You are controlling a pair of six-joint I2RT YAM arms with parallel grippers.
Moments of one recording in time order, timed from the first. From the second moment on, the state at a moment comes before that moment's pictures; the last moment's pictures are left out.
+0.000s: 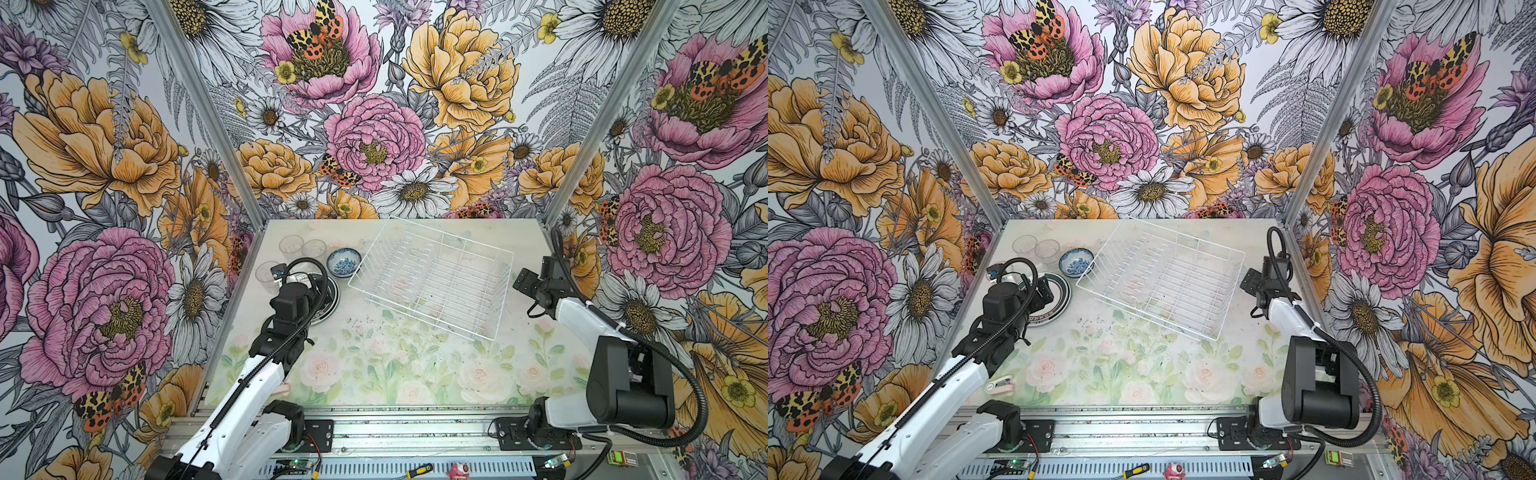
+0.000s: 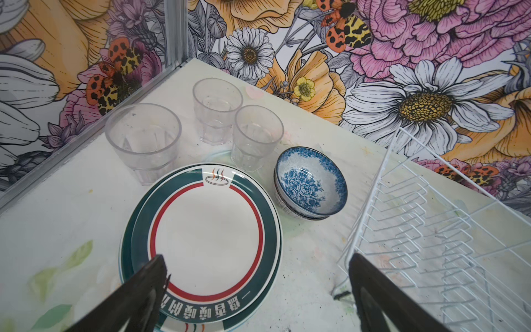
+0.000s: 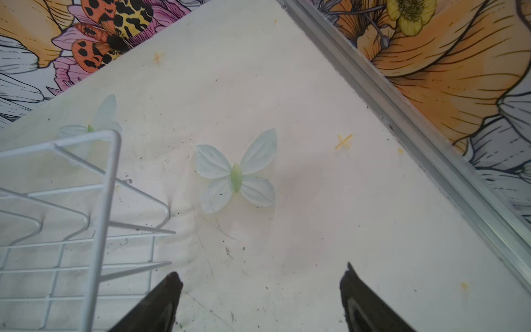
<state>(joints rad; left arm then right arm) -0.21 0.86 0.56 -0.12 -0.36 -0.48 -0.15 1.45 0.79 -0.15 0.09 0.35</state>
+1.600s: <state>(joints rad) 0.09 1.42 0.46 0.55 -0.19 -0.24 -0.11 1.50 0.51 0.55 0.03 0.09</state>
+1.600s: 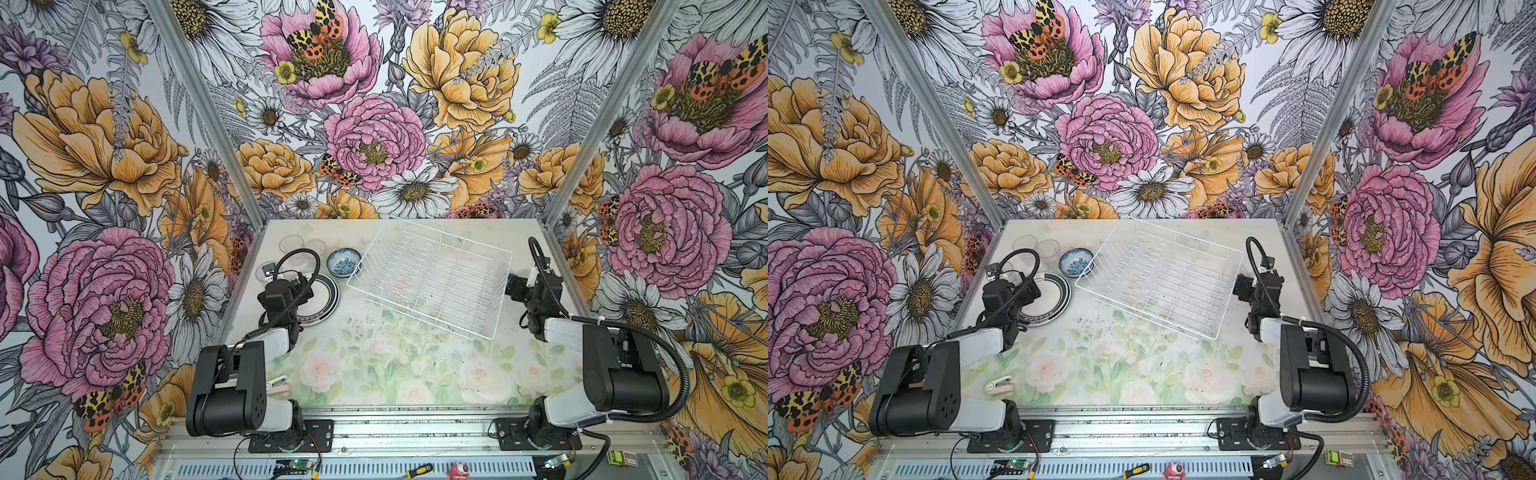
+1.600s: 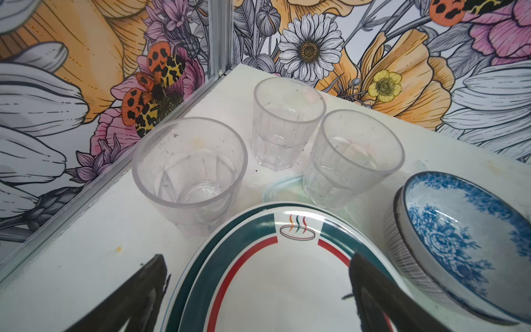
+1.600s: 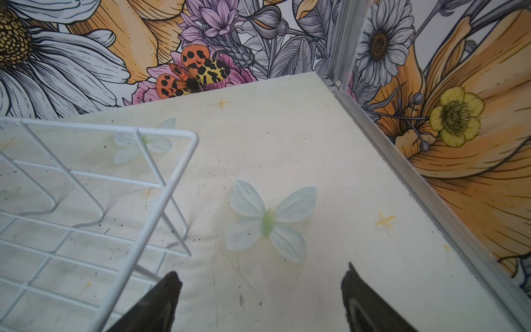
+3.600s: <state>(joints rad) 0.00 1.56 0.36 1.01 -0.04 -0.06 -0.05 1.52 0.41 0.80 0.06 0.02</state>
